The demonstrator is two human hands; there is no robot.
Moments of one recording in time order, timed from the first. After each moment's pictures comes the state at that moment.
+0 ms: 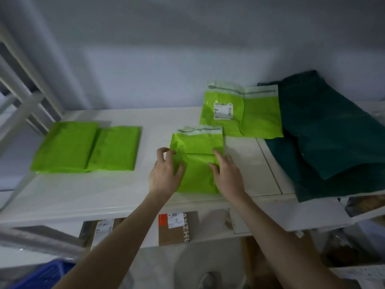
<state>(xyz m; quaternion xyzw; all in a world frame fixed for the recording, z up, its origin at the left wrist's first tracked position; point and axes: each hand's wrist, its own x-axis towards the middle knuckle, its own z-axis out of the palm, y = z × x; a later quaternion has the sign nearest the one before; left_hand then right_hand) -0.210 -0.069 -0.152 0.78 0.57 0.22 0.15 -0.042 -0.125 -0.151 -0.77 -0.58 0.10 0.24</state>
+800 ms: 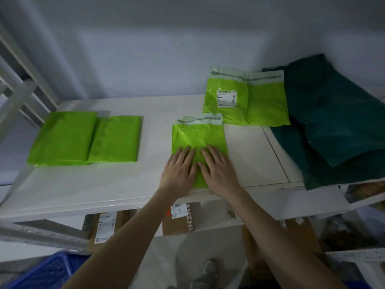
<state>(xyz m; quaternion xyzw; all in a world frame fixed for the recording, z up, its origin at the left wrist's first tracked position) -0.208 -0.073 -0.188 0.88 0.45 0.10 0.13 -0.069 -0.122 -0.181 -0.74 -0.66 0.08 0.12</state>
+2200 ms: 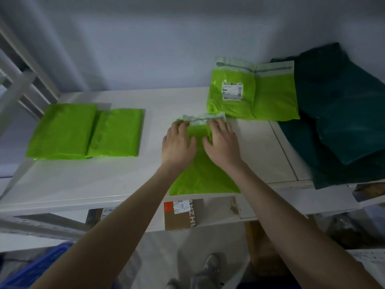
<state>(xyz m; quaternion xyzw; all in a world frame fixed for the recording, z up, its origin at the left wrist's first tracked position) -0.190 -0.046 -0.142 0.79 0.54 0.23 0.17 -0.065 -0.078 -0.137 -0.76 -0.62 0.03 0.20</state>
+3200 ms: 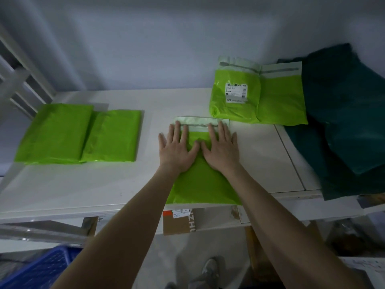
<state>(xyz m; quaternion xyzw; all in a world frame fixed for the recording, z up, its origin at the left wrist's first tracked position) -0.187 -0.010 -0.181 0.82 0.56 0.05 0.14 -0.051 -0.046 -0.184 -0.79 -0.60 0.07 0.07</state>
